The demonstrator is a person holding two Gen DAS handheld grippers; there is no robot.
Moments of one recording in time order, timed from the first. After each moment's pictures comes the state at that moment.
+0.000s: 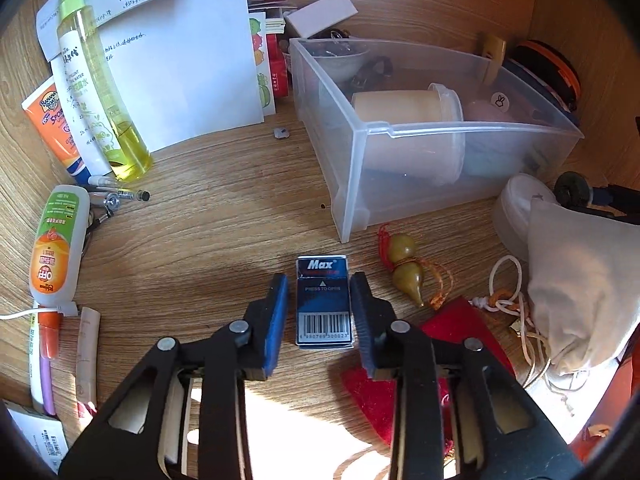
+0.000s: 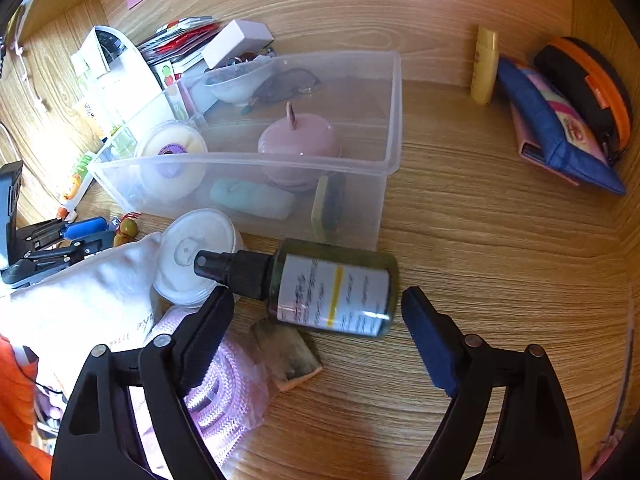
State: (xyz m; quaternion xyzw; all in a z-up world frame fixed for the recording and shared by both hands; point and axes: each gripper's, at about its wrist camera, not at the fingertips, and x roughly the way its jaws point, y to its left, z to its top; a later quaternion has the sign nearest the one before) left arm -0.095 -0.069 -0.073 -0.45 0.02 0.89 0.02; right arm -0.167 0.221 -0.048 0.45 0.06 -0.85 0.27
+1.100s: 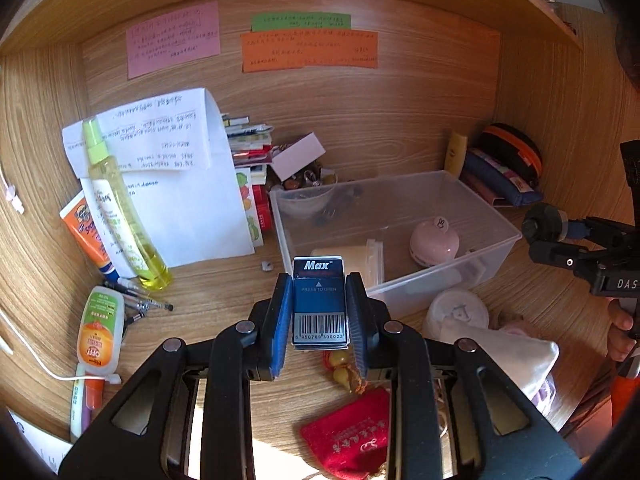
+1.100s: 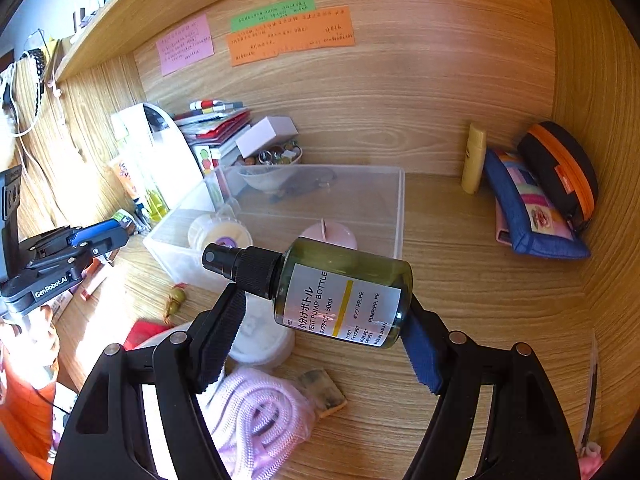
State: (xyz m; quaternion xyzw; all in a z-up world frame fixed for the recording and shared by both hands) left arm -0.079 -0.038 0.021 -0.31 0.03 0.95 0.04; right arm -0.138 0.221 0.026 0.34 0.03 -0.89 0.29
